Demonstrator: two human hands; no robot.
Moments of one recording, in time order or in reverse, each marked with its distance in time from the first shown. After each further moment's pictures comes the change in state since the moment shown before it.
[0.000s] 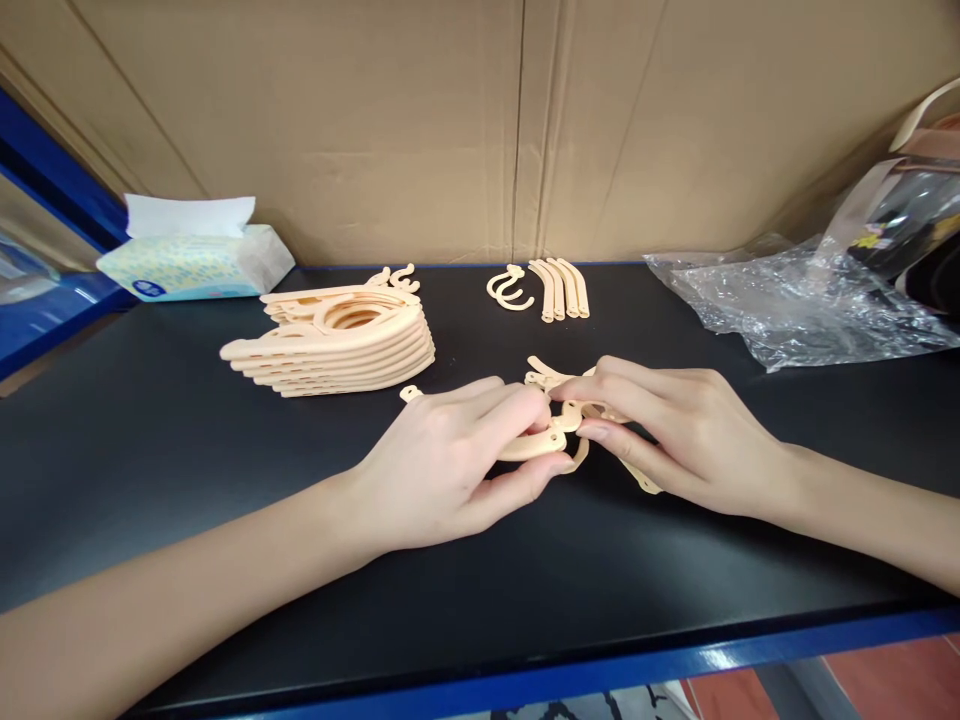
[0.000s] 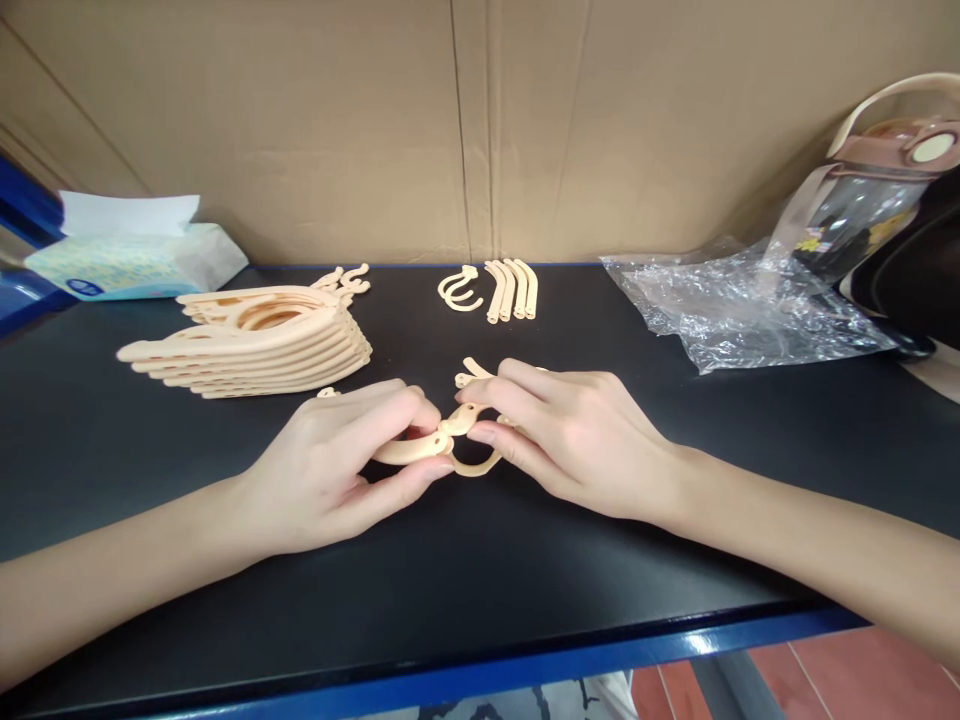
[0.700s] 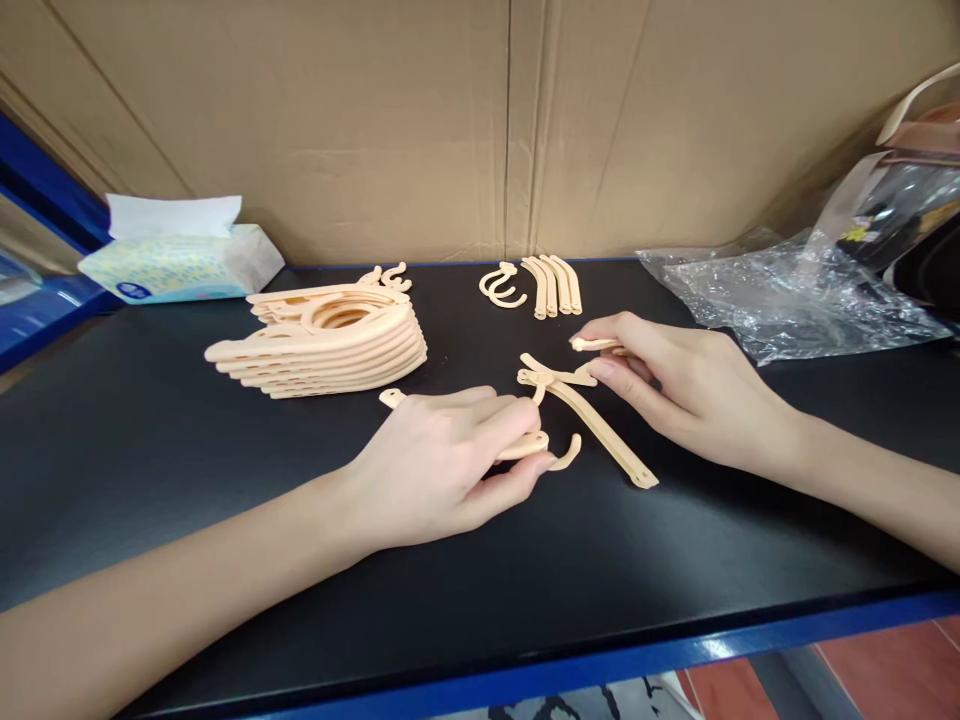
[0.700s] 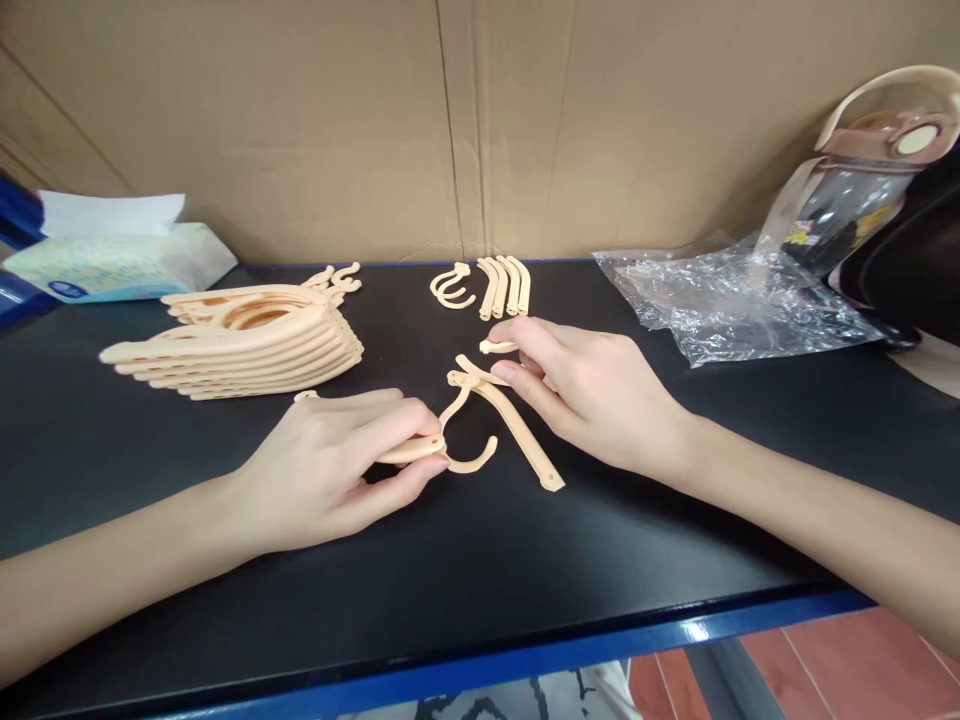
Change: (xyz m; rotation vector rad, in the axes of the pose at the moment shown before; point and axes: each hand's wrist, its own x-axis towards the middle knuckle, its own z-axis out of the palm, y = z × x) left_hand -0.003 -0.005 0.005 0.115 -0.051 0.038; right_hand -0.001 0.021 -0.002 -0.042 0.038 0.205
